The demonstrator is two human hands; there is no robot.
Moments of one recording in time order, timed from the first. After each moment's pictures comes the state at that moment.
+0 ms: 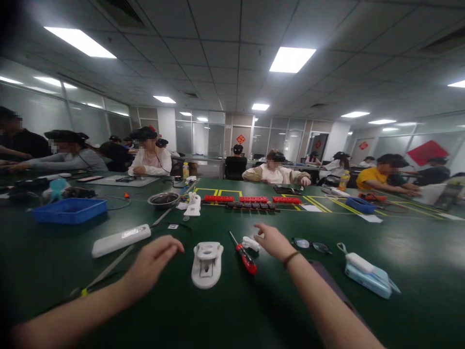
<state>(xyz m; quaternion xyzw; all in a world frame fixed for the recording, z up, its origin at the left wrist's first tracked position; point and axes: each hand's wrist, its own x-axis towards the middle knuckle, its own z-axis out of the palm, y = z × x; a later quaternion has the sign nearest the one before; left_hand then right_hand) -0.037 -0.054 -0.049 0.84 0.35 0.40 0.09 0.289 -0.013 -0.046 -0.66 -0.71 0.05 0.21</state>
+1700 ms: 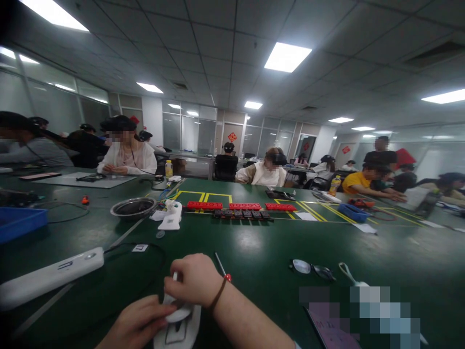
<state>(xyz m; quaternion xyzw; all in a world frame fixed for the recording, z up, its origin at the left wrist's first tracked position) -0.013 0.021 -0.135 0.87 0.19 0.43 0.12 0.156 0.031 -0.052 -0.44 -0.87 0.04 0.21</state>
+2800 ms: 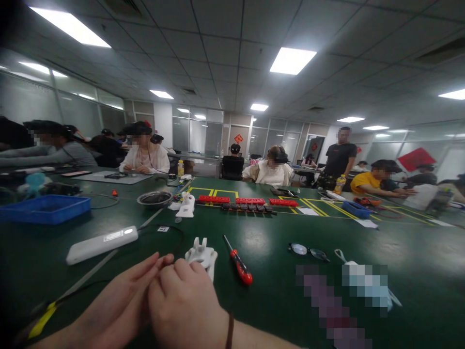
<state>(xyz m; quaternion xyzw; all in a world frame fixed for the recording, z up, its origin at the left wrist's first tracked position) 0.001 -0.096 -0.009 0.10 0.32 0.46 0.82 0.112 -0.097 -0.029 -0.29 -0.88 -0.23 0.30</state>
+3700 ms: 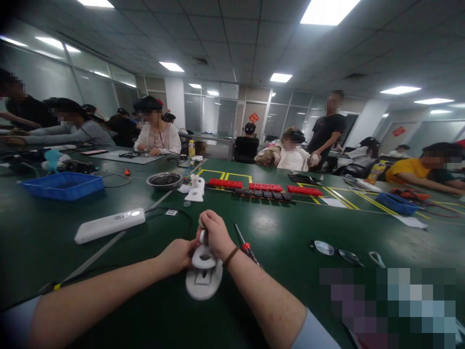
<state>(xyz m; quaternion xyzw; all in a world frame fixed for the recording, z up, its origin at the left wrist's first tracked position) -0.004 0.047 -0.124 0.88 0.44 0.12 0.14 0.130 0.047 -0.079 -0.31 -0.59 0.56 0.50</state>
